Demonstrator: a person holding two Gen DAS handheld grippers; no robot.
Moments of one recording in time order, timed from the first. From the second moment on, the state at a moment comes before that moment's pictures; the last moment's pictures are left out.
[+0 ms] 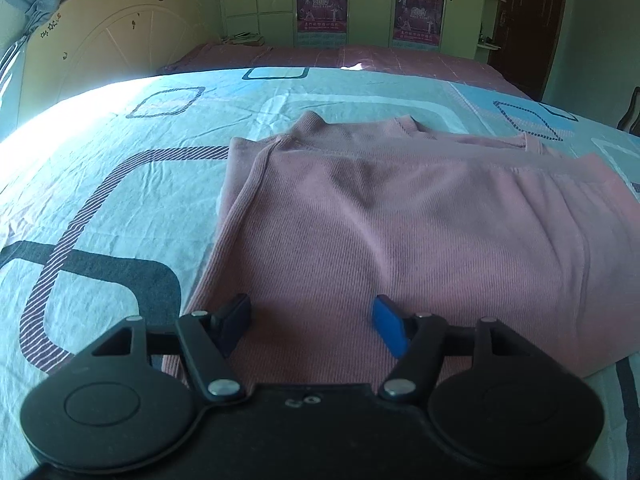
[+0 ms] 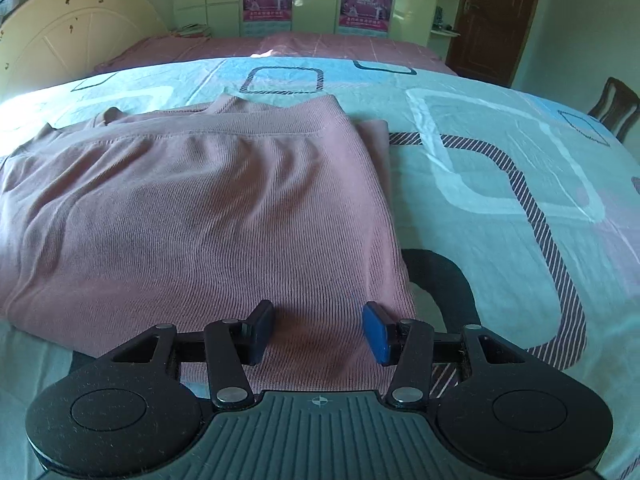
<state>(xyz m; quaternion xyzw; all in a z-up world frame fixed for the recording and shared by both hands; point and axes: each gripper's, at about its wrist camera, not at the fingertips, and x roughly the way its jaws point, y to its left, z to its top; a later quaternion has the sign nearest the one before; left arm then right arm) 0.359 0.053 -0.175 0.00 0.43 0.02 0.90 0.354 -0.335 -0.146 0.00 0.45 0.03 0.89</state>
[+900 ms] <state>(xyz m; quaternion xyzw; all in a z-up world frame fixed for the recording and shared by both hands) 0.341 0.115 -0.207 -0.40 0.37 -0.01 0.84 0.379 -0.187 -0.114 0.02 0.40 0.10 0.91</state>
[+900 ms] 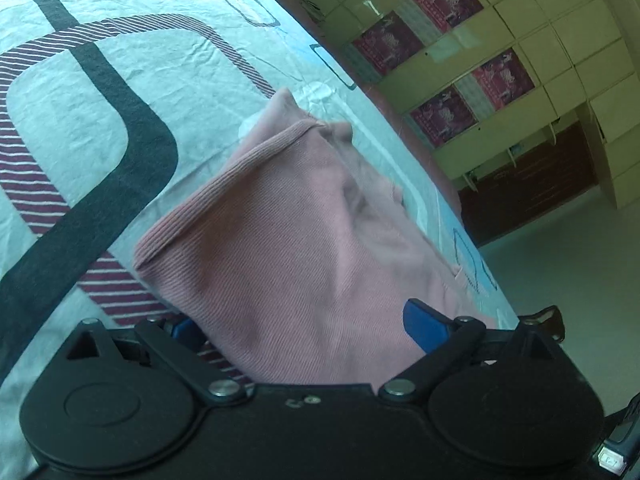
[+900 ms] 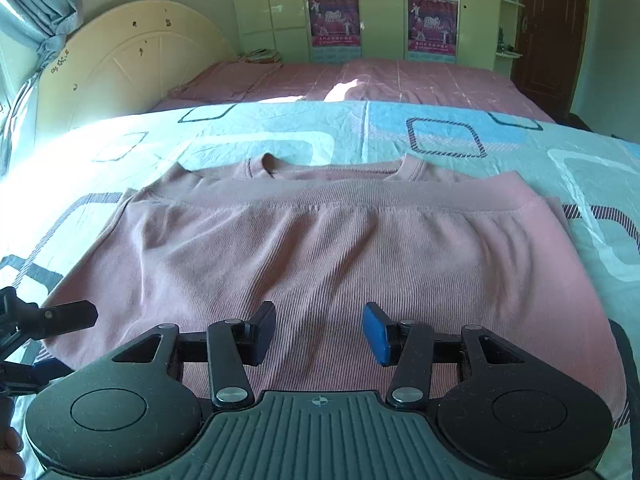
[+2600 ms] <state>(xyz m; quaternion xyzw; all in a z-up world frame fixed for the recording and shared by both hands) 0.345 -0.177 -0.135 -0.02 0.38 -0.25 0.89 0.360 -0.419 -0.112 0.17 0.35 0.07 0.92</state>
